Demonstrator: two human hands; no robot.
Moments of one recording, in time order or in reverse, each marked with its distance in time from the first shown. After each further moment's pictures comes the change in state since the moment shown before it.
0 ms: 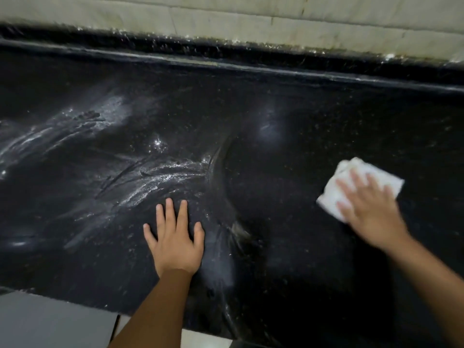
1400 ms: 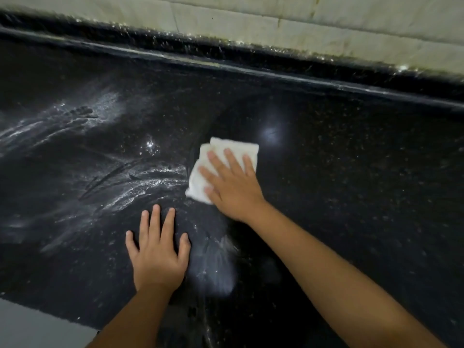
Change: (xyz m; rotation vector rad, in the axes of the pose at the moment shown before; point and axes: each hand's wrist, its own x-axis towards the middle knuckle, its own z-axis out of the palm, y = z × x) left_hand 0.005 -0.004 0.012 0.024 0.142 0.060; right_hand 0.103 -0.187 -0.016 0.096 -0.107 -0.418
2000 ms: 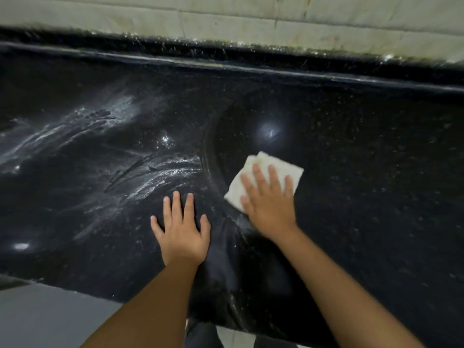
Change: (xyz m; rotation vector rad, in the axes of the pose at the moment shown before) left_hand -0.002 0.005 -0.011 -0.001 -0.137 -0.016; right_hand -0.071 -0.010 0.036 -0.091 0.170 0.356
